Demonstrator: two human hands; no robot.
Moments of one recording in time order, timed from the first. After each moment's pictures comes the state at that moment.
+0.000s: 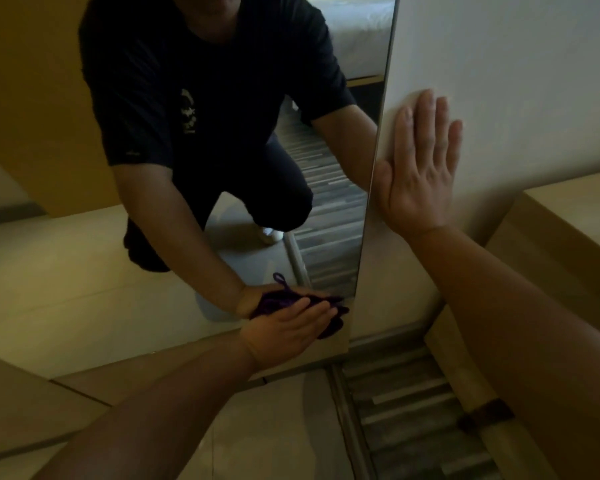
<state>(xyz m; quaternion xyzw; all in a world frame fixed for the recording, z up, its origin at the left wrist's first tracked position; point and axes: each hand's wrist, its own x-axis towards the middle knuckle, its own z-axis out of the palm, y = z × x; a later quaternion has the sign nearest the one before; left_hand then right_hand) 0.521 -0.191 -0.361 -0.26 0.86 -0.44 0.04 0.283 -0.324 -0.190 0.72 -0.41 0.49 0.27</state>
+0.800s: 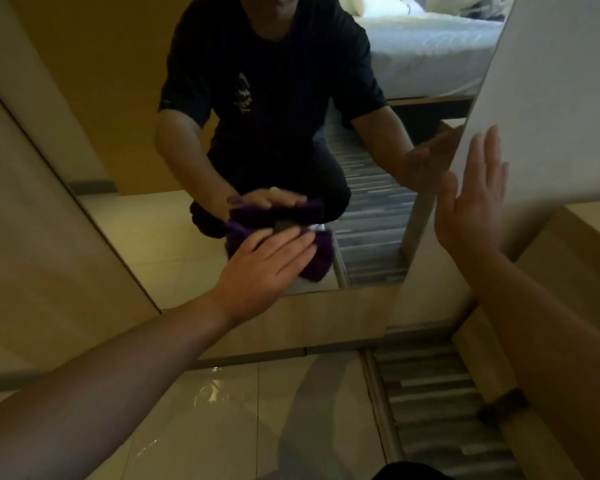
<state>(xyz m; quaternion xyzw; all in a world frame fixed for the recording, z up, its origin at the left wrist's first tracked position) 0.613 -0.083 -0.210 -0.44 0.80 -0.38 -0.15 0.313 -0.218 -0.158 0.72 -0.49 0.48 0.05</state>
